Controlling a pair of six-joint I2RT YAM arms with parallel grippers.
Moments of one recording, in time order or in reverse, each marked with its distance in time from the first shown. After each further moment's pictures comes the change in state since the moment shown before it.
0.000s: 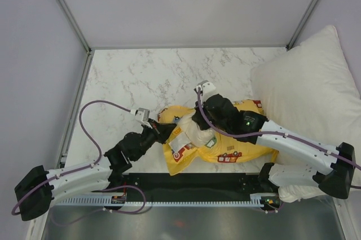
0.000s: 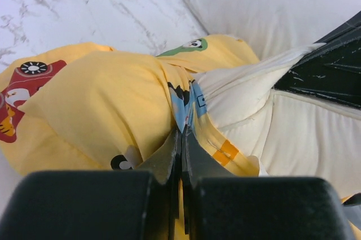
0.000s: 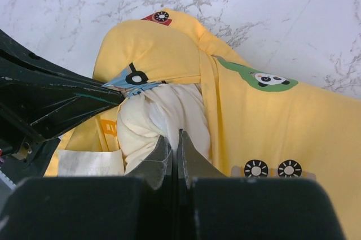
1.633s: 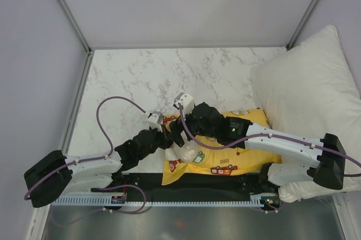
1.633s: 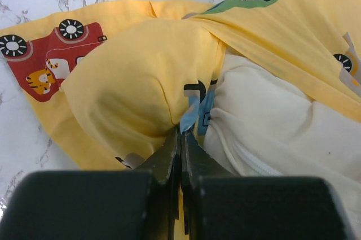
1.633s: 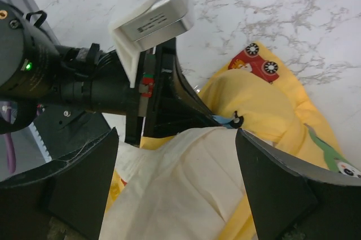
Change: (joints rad) left arm 0.005 0.256 0.023 -0.032 0.093 0.017; right arm 0.124 0.077 -0.032 0.203 -0.175 -0.125
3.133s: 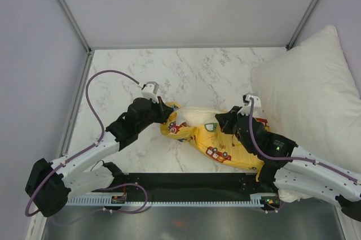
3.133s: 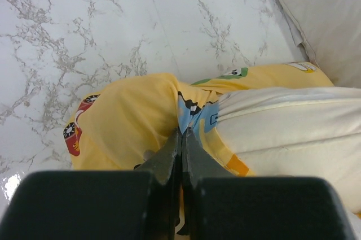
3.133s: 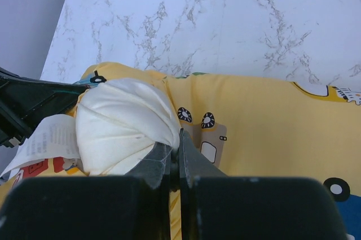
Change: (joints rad) left arm 0.272 -0.004 0.452 -0.495 0.102 0.091; right arm -0.119 -0.540 -0.327 -0.109 0.544 0.521
